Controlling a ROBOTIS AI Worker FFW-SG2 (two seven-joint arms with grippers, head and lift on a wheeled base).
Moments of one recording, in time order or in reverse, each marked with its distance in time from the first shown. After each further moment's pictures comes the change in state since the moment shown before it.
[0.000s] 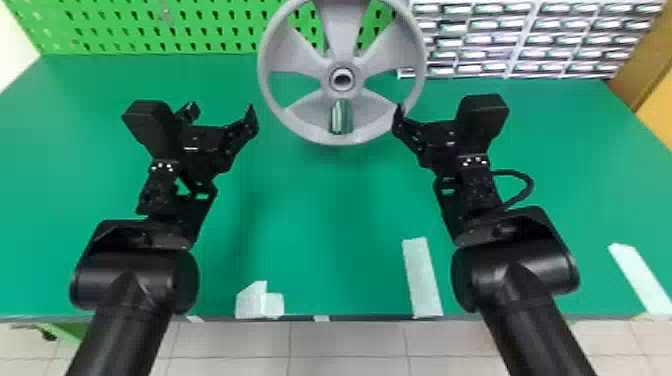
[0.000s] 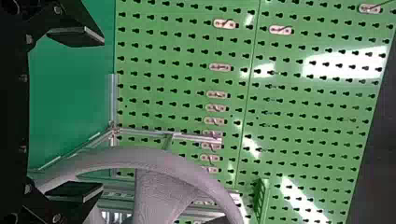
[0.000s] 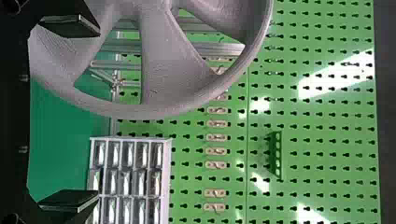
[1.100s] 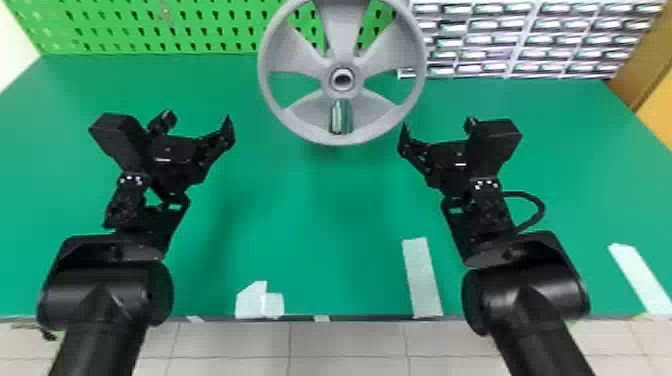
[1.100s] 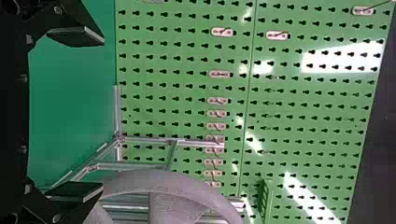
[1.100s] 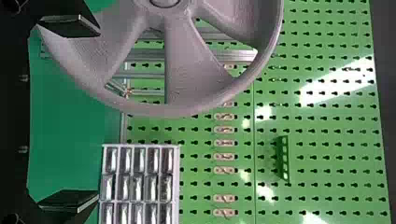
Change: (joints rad) left arm 0.046 0.000 0.105 -0.010 -0.035 -0.020 -0.113; right arm 0.063 -0.026 -0.017 0.000 -0.037 -0.057 0.064
